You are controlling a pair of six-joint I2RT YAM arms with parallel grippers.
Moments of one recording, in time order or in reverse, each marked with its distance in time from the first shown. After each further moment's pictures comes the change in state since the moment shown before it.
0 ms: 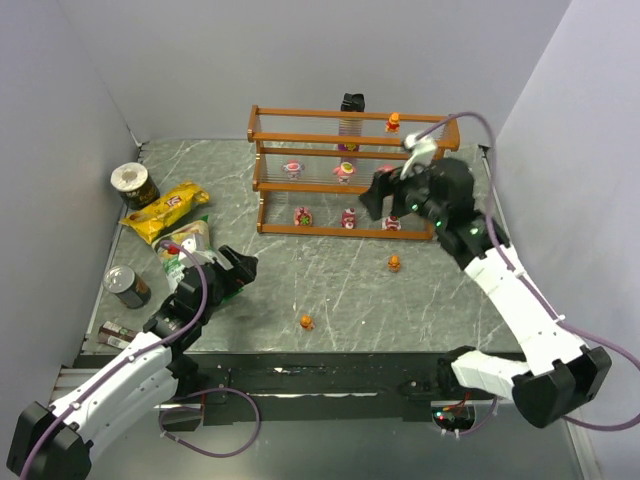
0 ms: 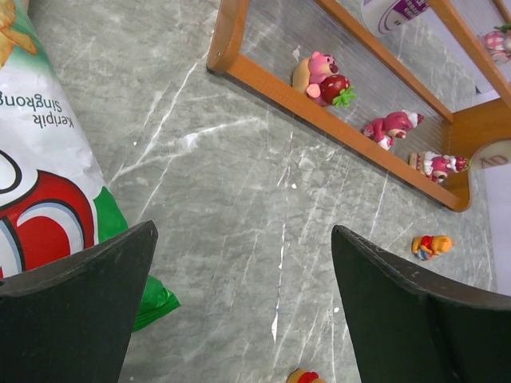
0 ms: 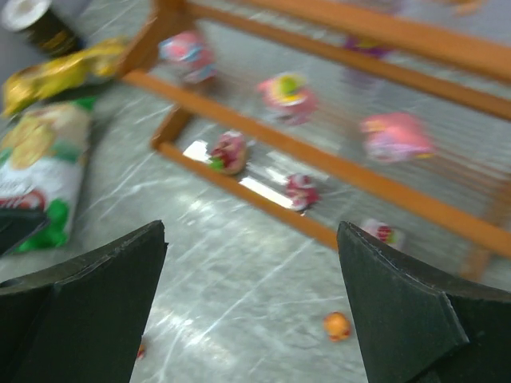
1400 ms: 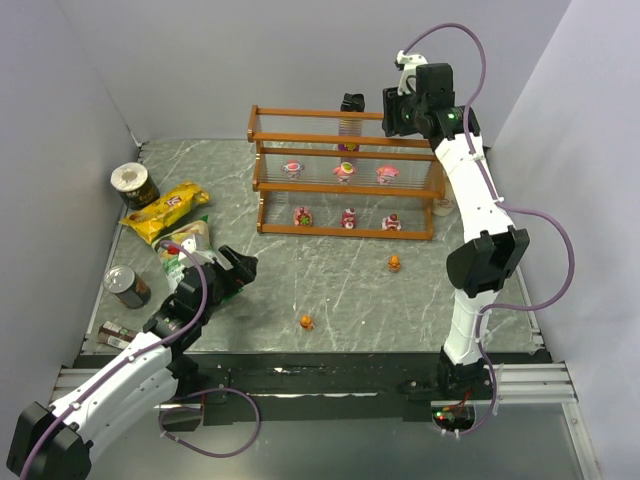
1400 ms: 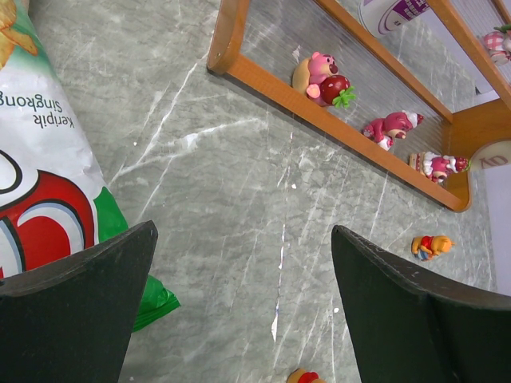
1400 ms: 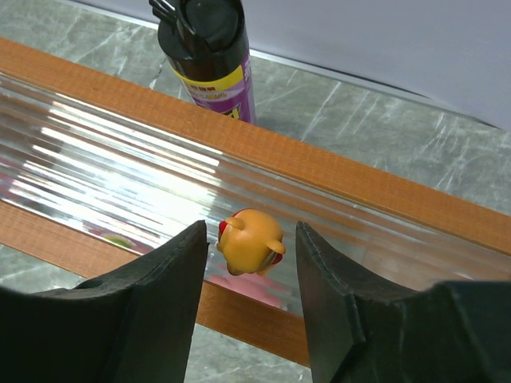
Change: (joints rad) left arm 0.000 0.003 0.000 0.000 -0.001 0.000; right arm -0.137 0.828 1.041 -0.412 0.115 -0.161
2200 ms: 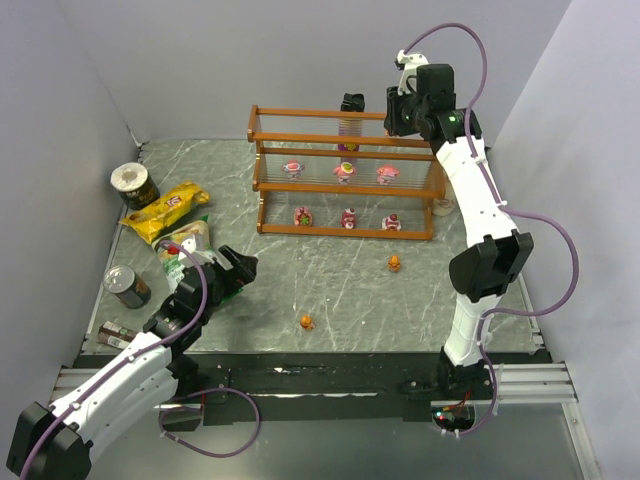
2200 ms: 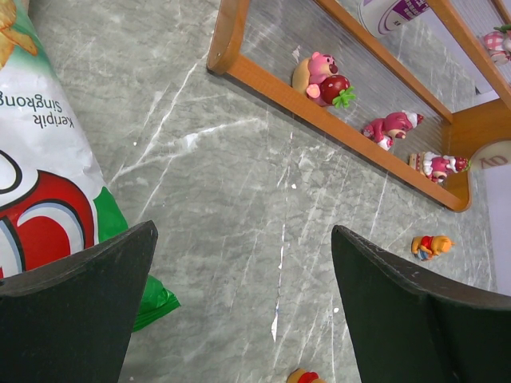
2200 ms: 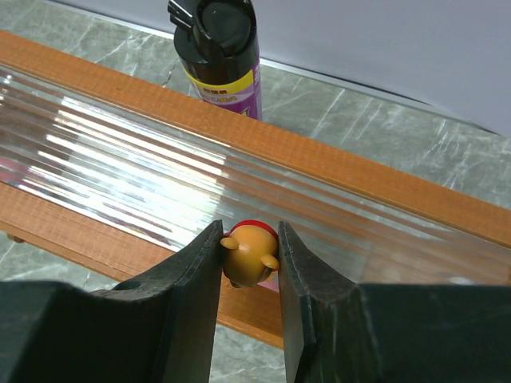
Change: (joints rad) left arm 0.000 0.000 0.000 0.000 0.000 0.000; right arm 0.010 -0.048 -0.061 0.039 0.002 0.005
